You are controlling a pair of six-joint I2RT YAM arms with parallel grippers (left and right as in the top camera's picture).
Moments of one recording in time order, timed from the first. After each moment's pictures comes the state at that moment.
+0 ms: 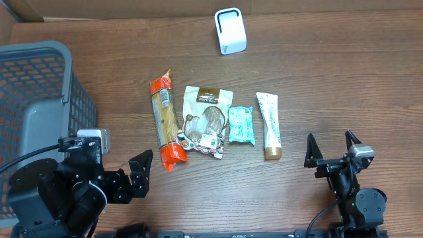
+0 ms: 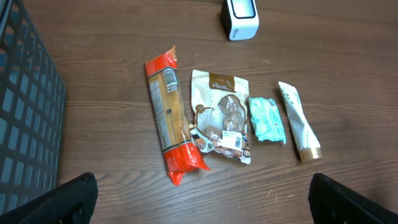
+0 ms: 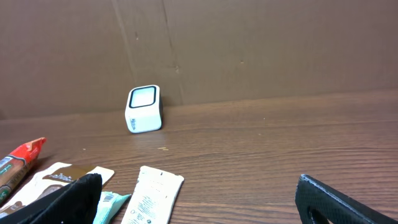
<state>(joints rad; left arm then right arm) 0.23 0.75 1.41 -1.39 0.36 0.03 0.07 0.01 0.02 -0.03 -0.08 0.15</state>
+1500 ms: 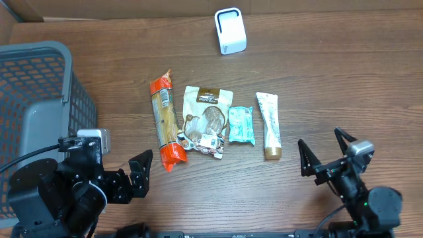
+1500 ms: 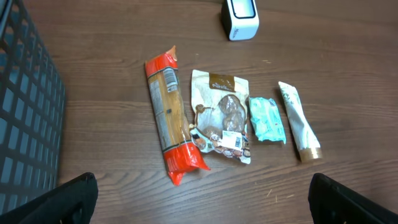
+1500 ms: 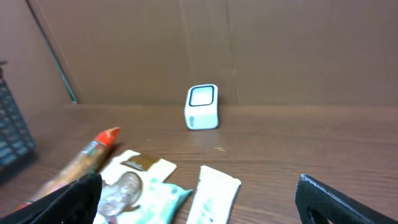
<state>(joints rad) 0.23 0.75 1.41 -1.39 0.36 0.03 0.07 0.13 0.26 -0.18 -0.32 0.16</state>
